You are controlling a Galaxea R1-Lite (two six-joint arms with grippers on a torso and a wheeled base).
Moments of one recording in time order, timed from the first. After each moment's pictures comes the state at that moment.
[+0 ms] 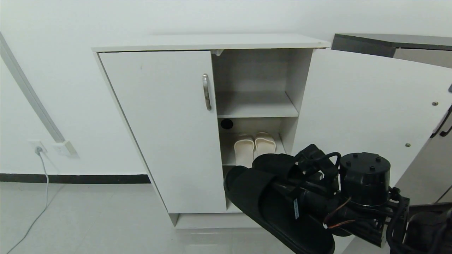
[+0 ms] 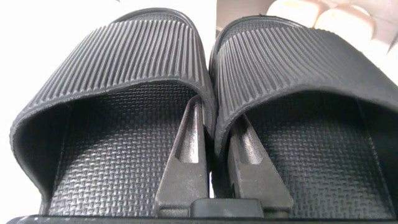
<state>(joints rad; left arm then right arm) 0.00 0.00 0.00 0.00 0.01 -0.09 0.76 1.77 -0.59 -0.94 -0.04 0.03</state>
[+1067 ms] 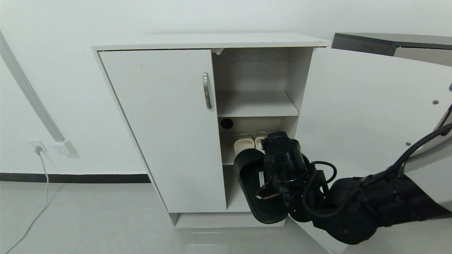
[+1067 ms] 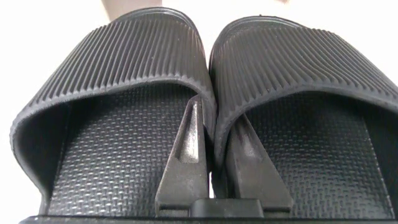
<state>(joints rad) 0.00 0.00 0.00 0.00 0.01 -0.09 0.85 2.01 -1.09 -0.50 -0.68 0.22</state>
